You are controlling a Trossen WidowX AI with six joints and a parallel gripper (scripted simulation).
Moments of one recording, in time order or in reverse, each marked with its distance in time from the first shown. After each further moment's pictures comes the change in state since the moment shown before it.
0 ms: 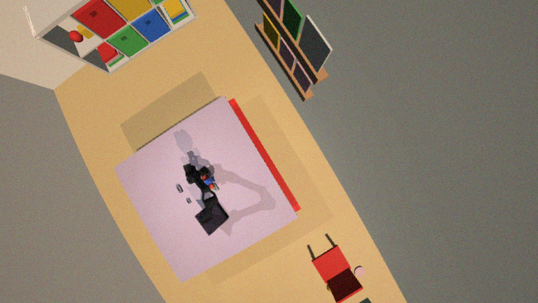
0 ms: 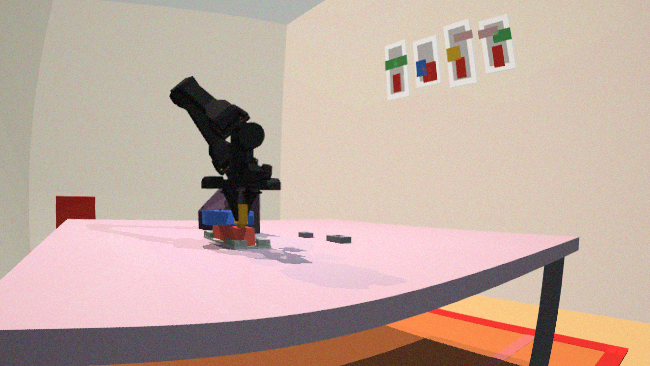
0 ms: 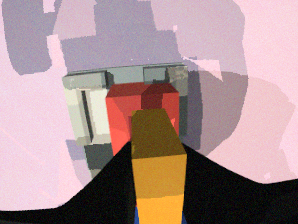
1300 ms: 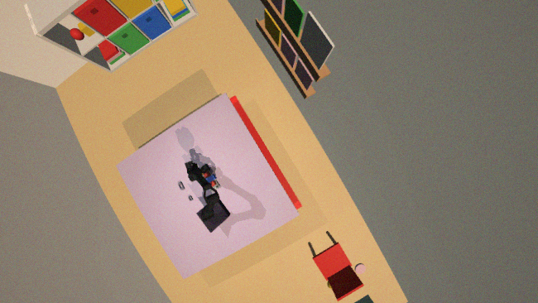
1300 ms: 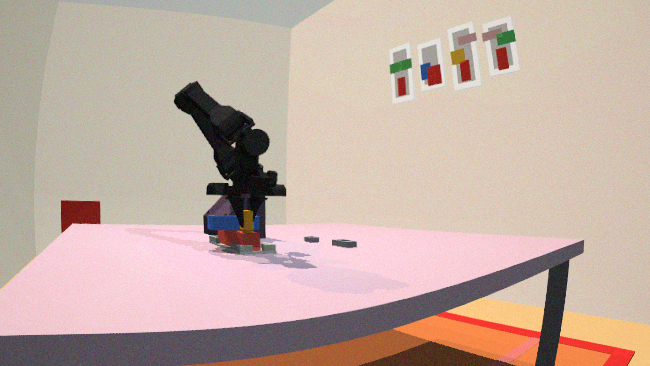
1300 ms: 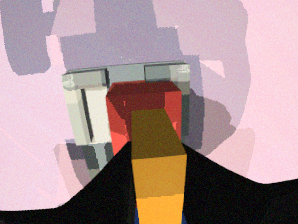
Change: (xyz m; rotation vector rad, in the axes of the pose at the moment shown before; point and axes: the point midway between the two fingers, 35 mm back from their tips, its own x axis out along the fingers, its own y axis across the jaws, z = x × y) arm 0.002 0.000 -0.001 0.001 0.005 0.000
